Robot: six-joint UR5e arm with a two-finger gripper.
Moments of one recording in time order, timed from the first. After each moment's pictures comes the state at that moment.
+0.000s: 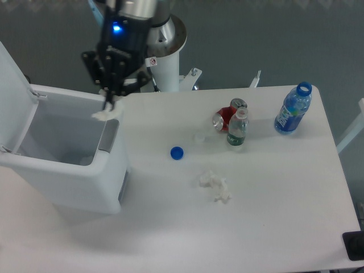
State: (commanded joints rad) arm 2.25 -1.54 -1.55 -1.23 1.12 0.61
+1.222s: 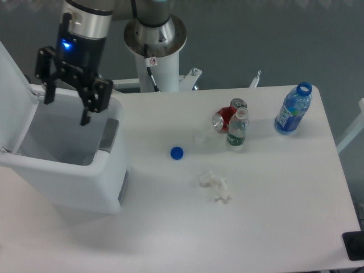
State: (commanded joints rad) arm 2.33 -1.55 -1.60 -1.15 1.19 0.70
